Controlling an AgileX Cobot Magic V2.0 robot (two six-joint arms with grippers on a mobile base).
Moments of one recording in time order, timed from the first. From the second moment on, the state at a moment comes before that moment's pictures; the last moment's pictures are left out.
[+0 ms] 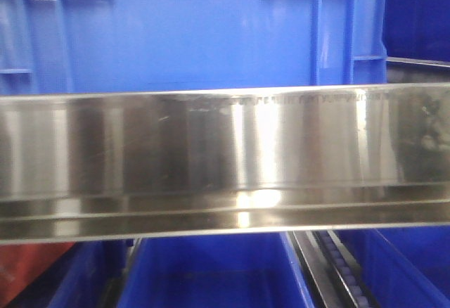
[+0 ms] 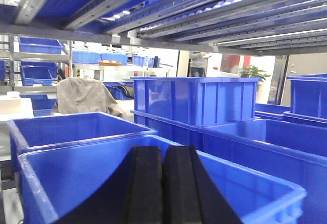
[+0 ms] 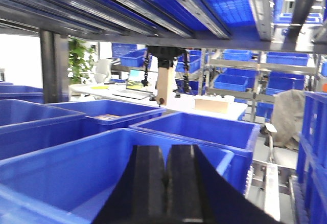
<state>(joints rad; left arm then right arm) -0.51 0.64 -0.78 0.58 0.02 -0.65 0.75 0.64 -0.88 -0.46 0.19 0.42</state>
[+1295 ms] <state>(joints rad) -0.51 0.64 -0.78 0.58 0.02 -0.65 0.75 0.64 -0.88 -0.46 0.19 0.42</state>
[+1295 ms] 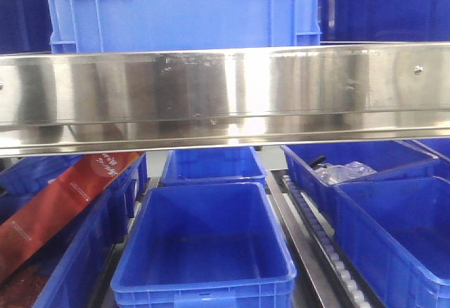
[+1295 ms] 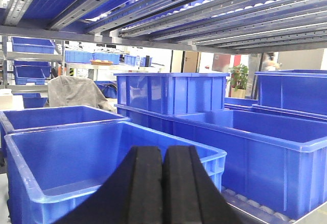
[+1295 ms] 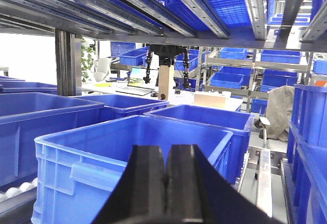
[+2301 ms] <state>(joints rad) -0.51 0.64 -0.78 0.58 0.02 -0.65 0.46 0.57 -0.67 -0.20 0.16 0.08</state>
